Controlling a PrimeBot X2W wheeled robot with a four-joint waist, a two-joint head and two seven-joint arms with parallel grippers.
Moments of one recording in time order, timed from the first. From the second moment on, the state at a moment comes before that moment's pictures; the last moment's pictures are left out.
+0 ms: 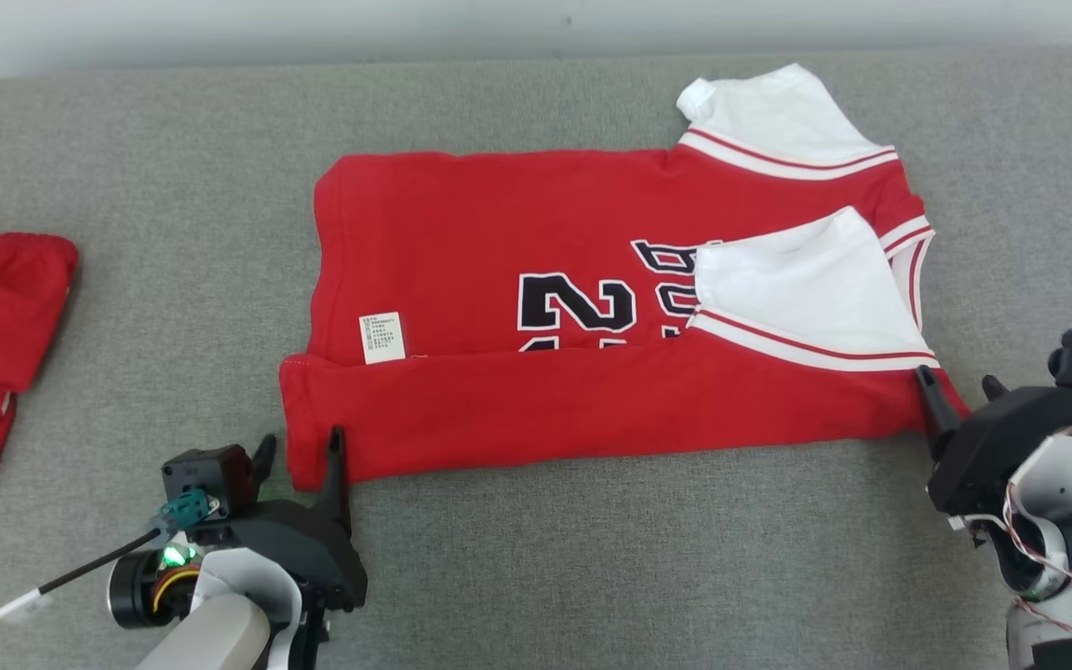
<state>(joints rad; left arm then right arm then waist) -0.47 0.39 -0.69 0.39 -0.92 0.32 -0.12 -0.38 -0.09 -0.26 0.25 0.17 0.13 0.53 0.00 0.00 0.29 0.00</state>
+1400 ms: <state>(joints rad) -0.21 0.49 -0.73 0.15 -1.03 0.43 0.08 -0.02 -0.05 -0.33 -0.09 0.28 0.13 0.87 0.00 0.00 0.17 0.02</state>
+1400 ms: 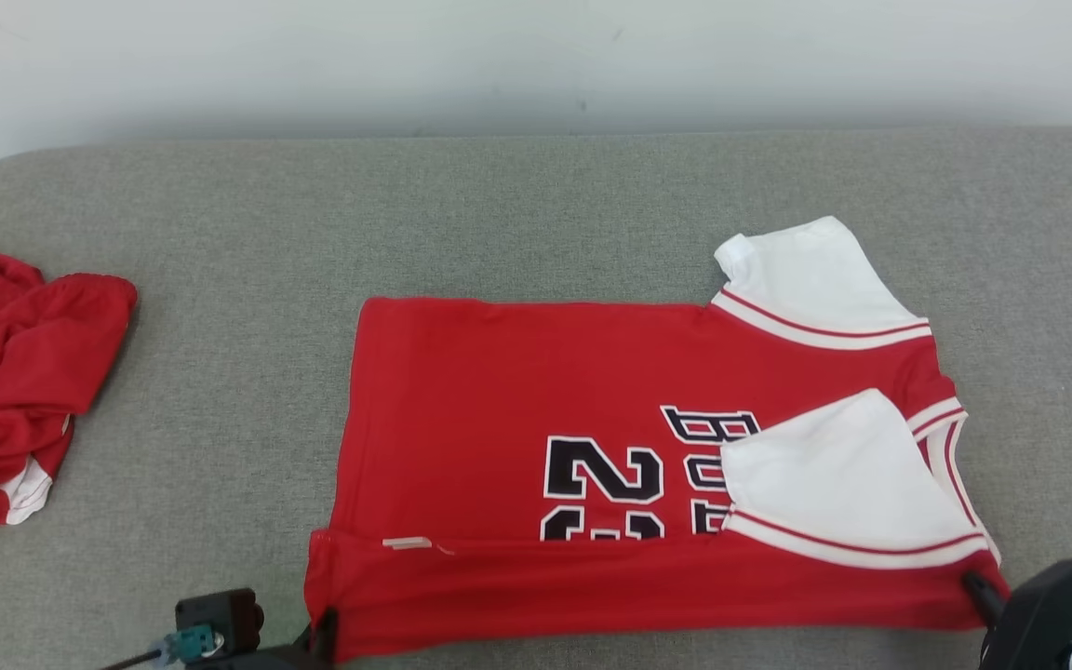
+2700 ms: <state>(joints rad) -0.66 0.53 -0.65 0.15 -1.07 0.37 0.33 -0.56 -0.14 -0.19 0.03 0.25 0.13 1.00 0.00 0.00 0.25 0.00</state>
